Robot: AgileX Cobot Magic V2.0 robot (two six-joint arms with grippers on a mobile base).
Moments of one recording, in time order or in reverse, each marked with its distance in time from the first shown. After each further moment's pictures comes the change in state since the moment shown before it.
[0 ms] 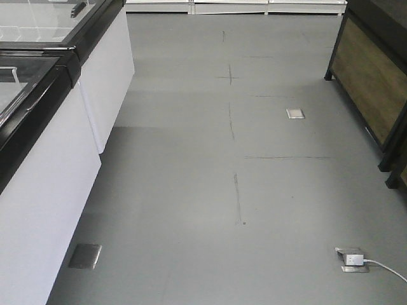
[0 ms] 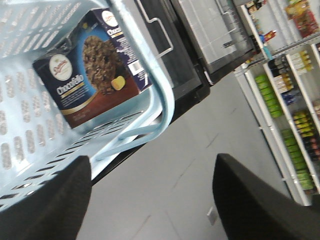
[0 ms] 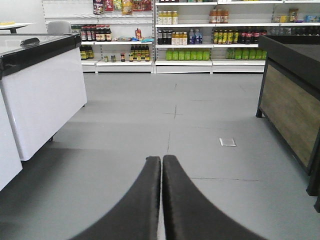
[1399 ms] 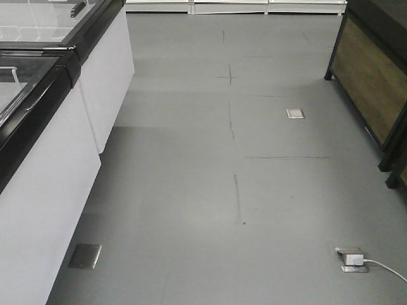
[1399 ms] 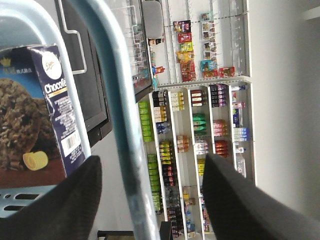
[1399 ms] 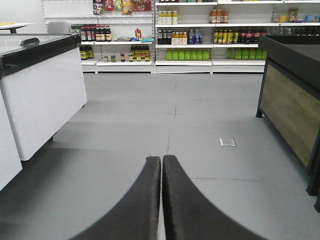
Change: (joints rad) left arm 0.037 0.413 -0.040 -0.826 -0.051 0.427; right arm 0.000 0.000 0.000 0.000 0.000 0.000
